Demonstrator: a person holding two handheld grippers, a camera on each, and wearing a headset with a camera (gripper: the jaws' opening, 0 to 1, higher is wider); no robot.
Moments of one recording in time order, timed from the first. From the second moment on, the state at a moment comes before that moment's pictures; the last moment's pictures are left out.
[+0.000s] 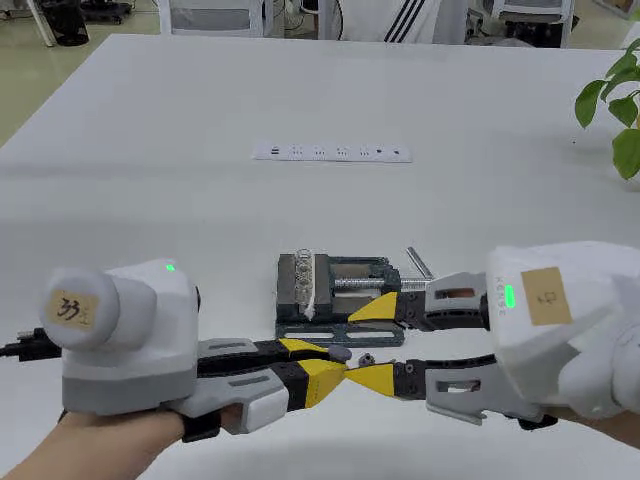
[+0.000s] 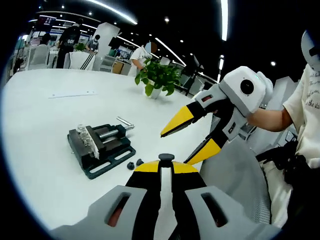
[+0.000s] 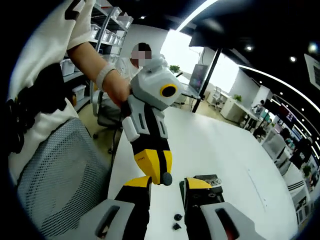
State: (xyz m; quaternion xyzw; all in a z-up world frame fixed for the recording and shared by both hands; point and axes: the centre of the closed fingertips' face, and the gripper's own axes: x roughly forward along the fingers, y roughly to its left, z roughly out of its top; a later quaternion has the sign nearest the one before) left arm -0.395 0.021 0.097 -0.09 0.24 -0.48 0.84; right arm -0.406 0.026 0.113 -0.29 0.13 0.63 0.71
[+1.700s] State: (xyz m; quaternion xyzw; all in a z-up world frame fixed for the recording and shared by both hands) left arm -0.423 -0.002 0.079 0.14 0.22 -0.58 0.77; right arm -0.433 0.009 0.081 -0.29 0.25 0.70 0.60
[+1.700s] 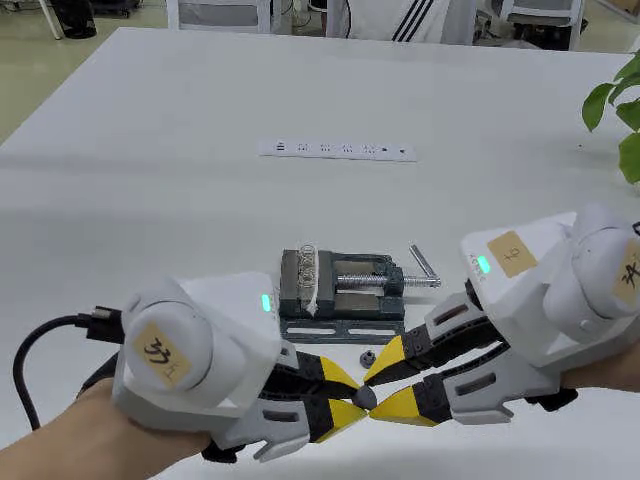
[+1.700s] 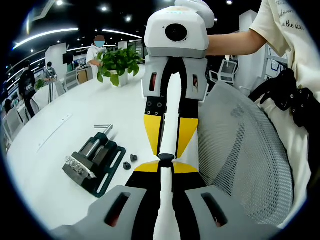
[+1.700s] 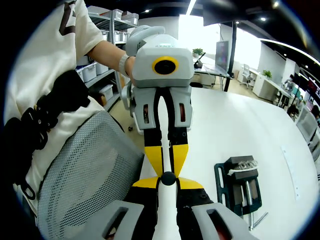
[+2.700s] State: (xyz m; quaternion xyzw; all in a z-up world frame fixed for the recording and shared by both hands) left arm -0.428 -0.004 0.079 0.16 0.22 -0.59 0.76; right arm -0.437 0.008 0.081 -0.31 0.25 0.71 0.59
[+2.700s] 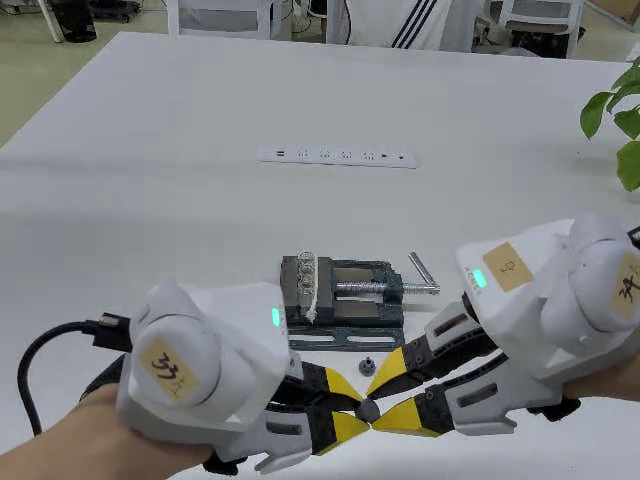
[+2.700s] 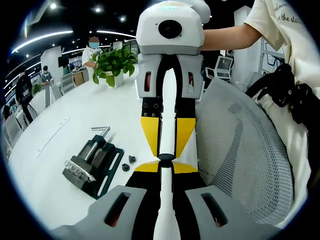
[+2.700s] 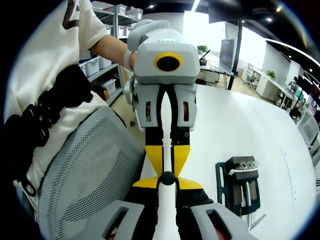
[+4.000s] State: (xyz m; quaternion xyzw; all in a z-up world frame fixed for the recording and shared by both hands) left arm -0.387 0.055 0.062 0.07 0.21 -0.43 0.87; right arm -0.424 0.005 0.070 -0.30 0.28 0.69 0.60
